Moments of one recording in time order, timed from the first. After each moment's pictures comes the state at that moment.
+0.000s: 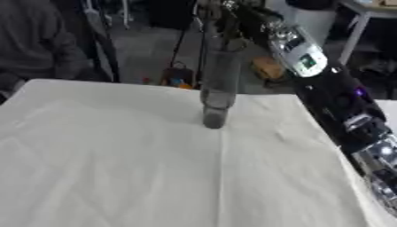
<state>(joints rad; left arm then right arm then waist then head) -0.14 0.37 0.10 -1.91 0.04 -0.03 0.08 -1.04 -0.63 0.13 -1.05 0.02 0.27 0.26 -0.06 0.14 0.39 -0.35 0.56</state>
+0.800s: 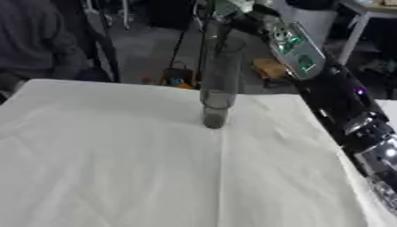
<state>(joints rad) -0.14 0.37 0.10 -1.91 0.04 -0.03 0.09 -1.03 -0.64 0.14 -1.10 0.27 0.14 0.33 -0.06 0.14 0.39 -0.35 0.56</state>
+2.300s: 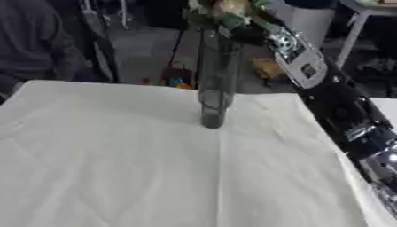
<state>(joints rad) -0.14 0.37 0.10 -1.91 0.04 -0.03 0.09 -0.99 -0.64 0.12 -1.07 0.35 0.12 0.20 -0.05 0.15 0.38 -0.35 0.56</state>
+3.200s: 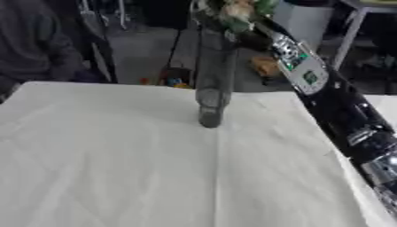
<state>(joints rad) -0.13 0.37 0.10 -1.91 0.04 -0.03 0.09 -0.96 -0.64 0.12 -1.04 0.36 0.10 0.18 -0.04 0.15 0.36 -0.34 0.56</state>
